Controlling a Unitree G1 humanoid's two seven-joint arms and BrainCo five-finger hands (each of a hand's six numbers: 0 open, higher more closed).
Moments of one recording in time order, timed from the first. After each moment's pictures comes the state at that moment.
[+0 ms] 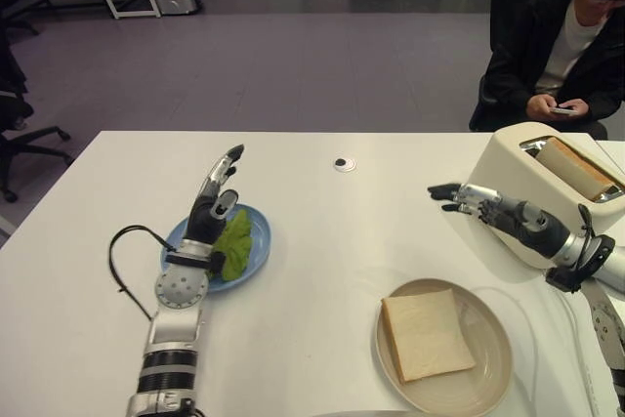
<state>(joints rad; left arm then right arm) -0.12 0.41 0.18 0.28 0.17 -0.51 -0.10 -0.05 -0.66 -0.18 -0.32 0.43 0.04 0.76</state>
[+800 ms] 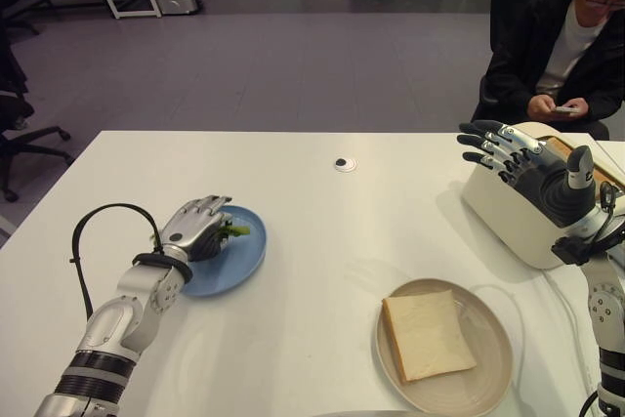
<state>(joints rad) -0.05 0.76 -0.08 0.04 0.84 -0.10 -0.02 -0.13 -0.59 -0.25 -0.33 0.48 0.08 0.66</state>
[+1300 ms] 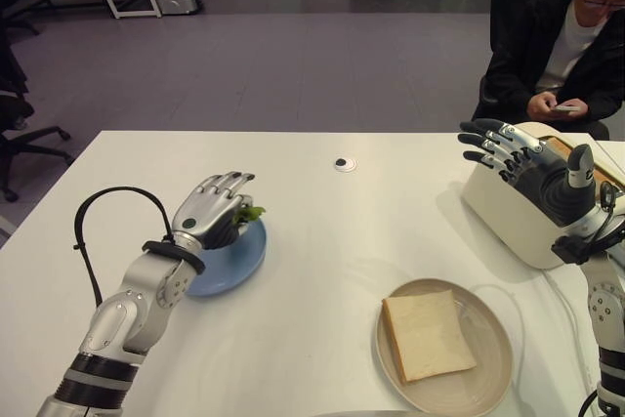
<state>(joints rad) -0.05 0.75 -0.09 -0.19 0.84 -0.11 -0.06 -0.13 -0.59 -0.25 -0.32 0.48 0.08 0.66</state>
